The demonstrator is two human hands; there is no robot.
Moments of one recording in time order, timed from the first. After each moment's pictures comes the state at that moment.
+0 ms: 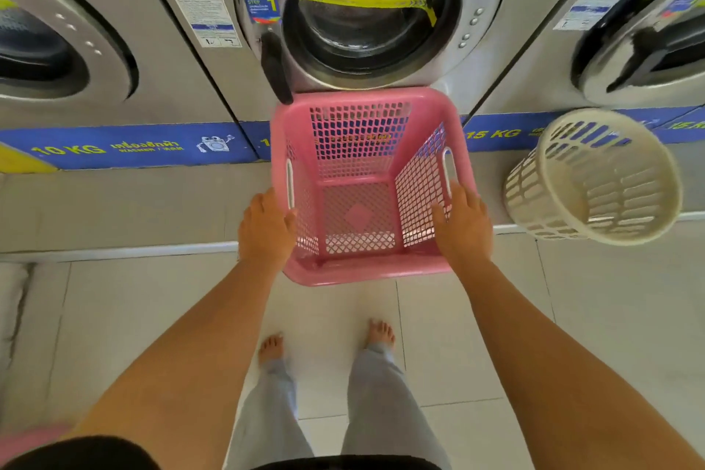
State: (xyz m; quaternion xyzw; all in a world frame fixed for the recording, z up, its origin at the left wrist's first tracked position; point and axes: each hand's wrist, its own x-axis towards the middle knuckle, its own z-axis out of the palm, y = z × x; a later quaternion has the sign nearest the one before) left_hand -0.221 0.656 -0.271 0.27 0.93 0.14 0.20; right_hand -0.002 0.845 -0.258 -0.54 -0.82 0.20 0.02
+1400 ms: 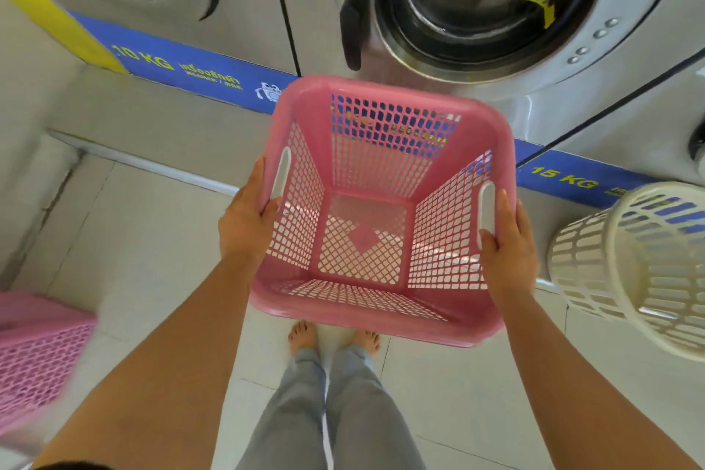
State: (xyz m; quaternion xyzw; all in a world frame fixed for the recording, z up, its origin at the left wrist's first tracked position) left_hand -0.193 0.603 -0.306 0.08 0.95 0.26 0.14; right_hand 0.023 0.895 -0.309 -0.44 -0.86 0.25 0.05
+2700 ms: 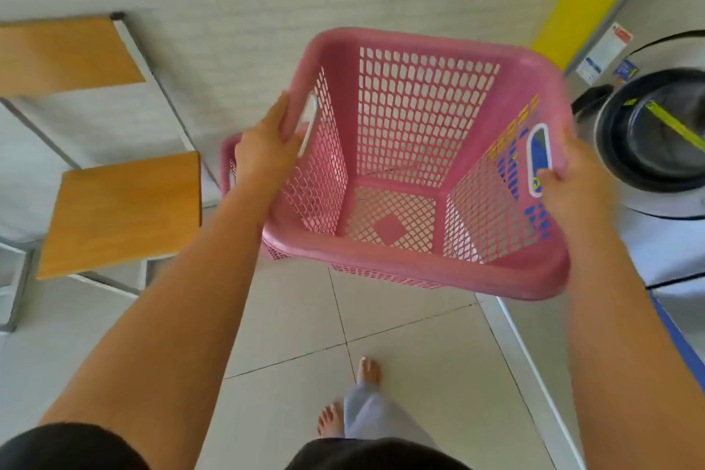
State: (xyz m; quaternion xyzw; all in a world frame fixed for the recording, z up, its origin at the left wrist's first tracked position) left_hand -0.096 -0.030 -0.051 -0.33 0.87 0.32 -0.15; right_hand -0.237 0.321 -0.049 0.11 -0.96 0.24 0.09
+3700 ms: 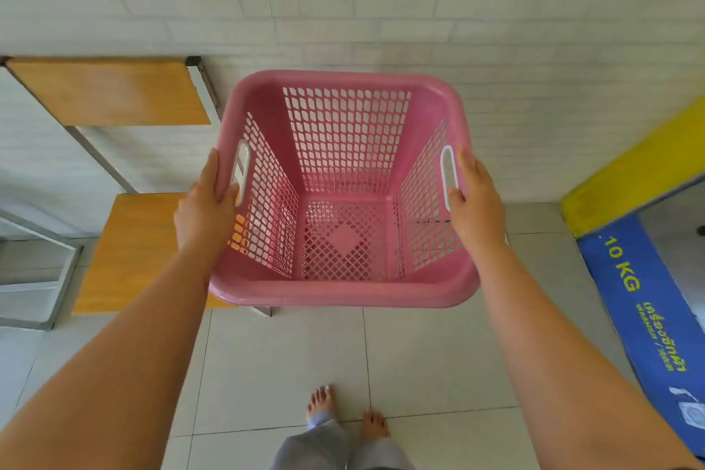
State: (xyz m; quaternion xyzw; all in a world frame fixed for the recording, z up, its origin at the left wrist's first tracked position) left_hand -0.111 -0.273 -0.119 -0.52 0.80 0.25 -0.15; right_hand -0.357 -0.008 -0.121 0.26 -0.92 0.29 -0.02
